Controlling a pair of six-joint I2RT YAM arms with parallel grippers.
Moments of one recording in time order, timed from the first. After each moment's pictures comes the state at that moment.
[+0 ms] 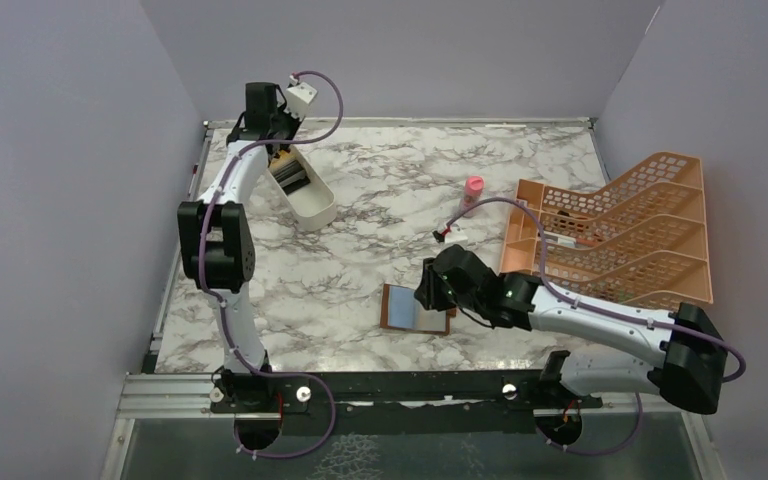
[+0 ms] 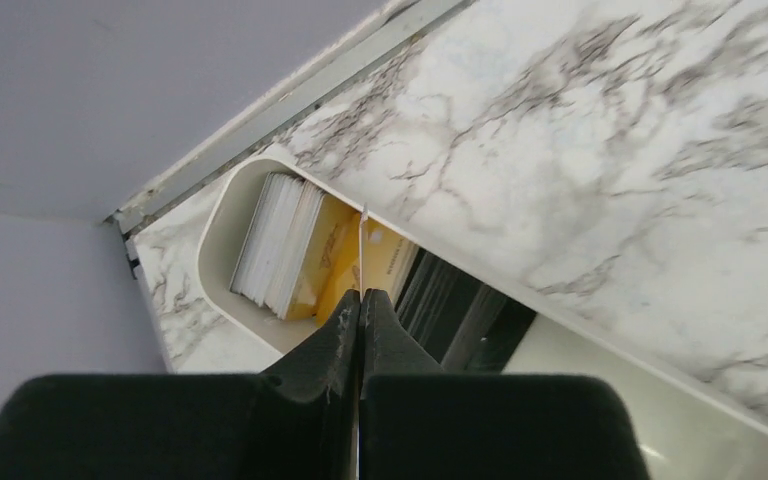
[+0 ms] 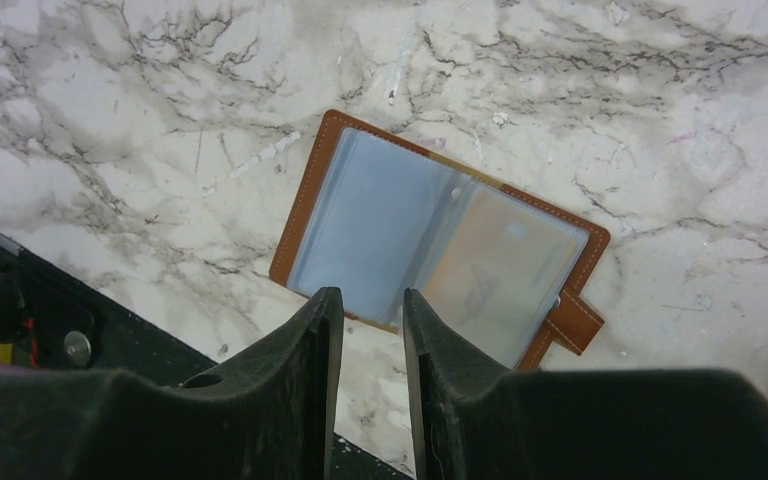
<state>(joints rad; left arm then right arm) -0.04 2.05 1.77 -0.30 0.10 0.57 1.03 1.19 0.76 -0.32 0.26 0.67</state>
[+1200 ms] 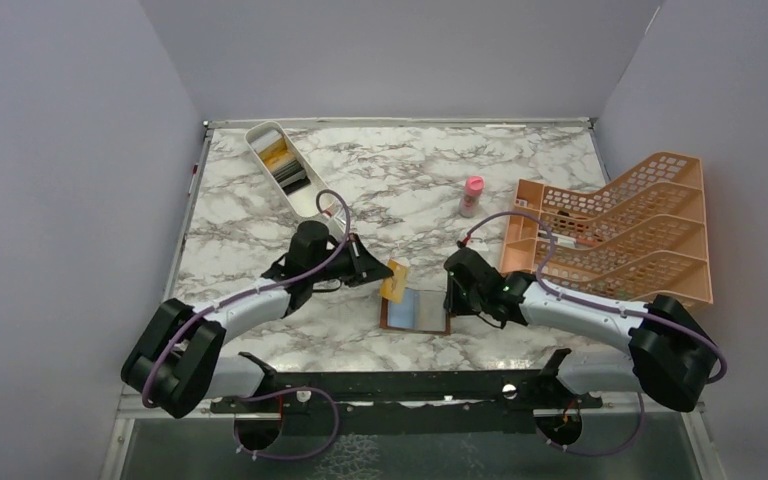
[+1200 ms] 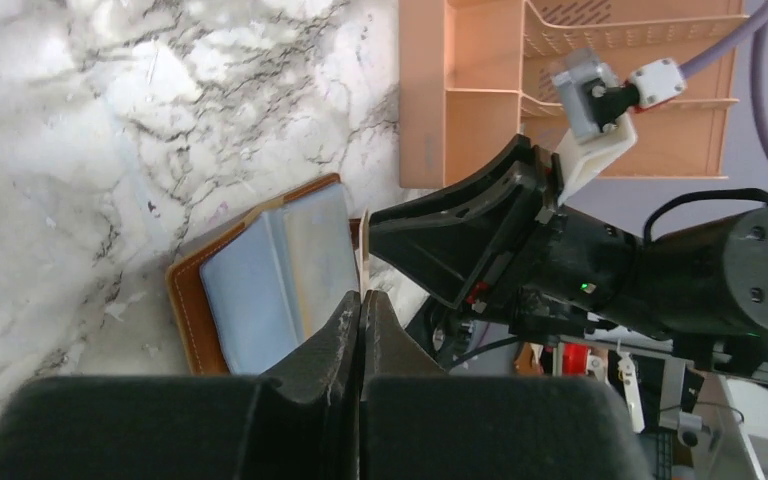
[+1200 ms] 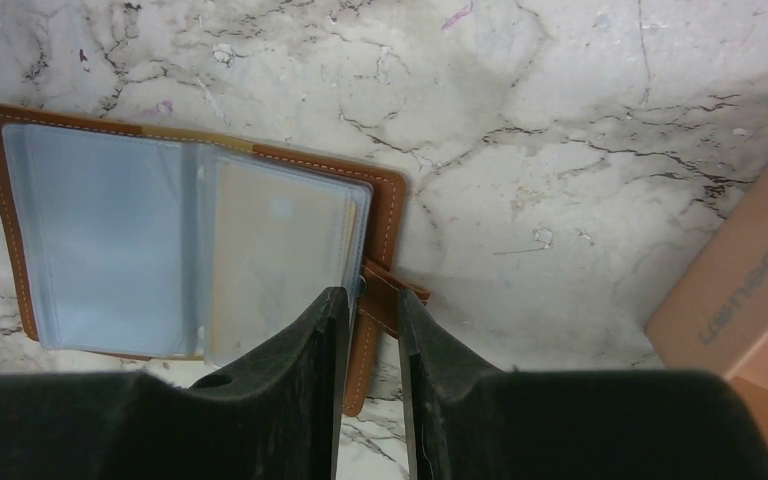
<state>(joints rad) -0.48 1.29 0.54 0.34 0.58 -0.95 0.85 1.25 0.61 -0.35 0.23 0.74</state>
